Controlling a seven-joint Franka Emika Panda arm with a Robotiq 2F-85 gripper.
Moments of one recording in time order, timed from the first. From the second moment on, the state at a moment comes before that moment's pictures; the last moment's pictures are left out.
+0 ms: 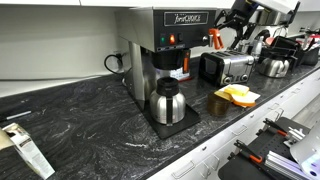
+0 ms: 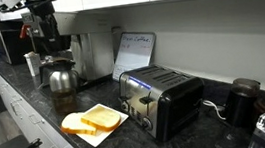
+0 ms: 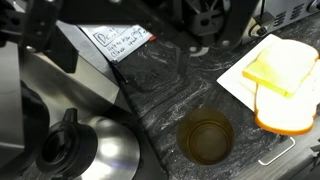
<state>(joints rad) 0.06 -0.78 0.20 -2.57 0.34 2.12 0.65</state>
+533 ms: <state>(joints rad) 0.08 -0.87 0.22 -2.49 0.33 2.02 0.63</state>
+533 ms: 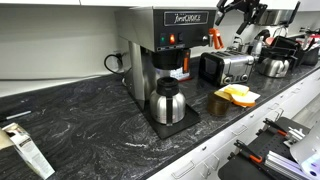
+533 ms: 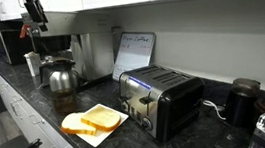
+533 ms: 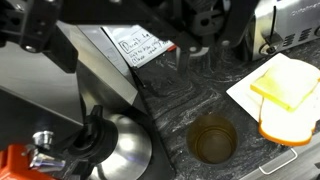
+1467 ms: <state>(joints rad) 0.11 -0.90 0.27 -2.45 0.33 2.02 0.59</state>
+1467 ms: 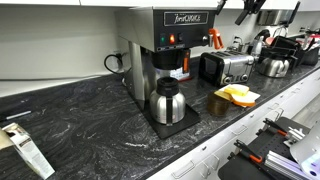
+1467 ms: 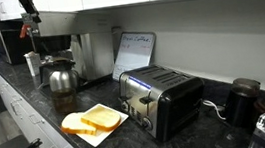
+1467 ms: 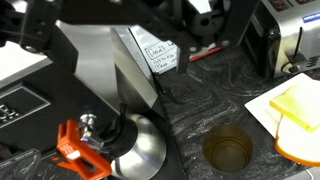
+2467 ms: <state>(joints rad) 0.15 -0.88 0.35 -2.25 0.25 1.88 0.46</state>
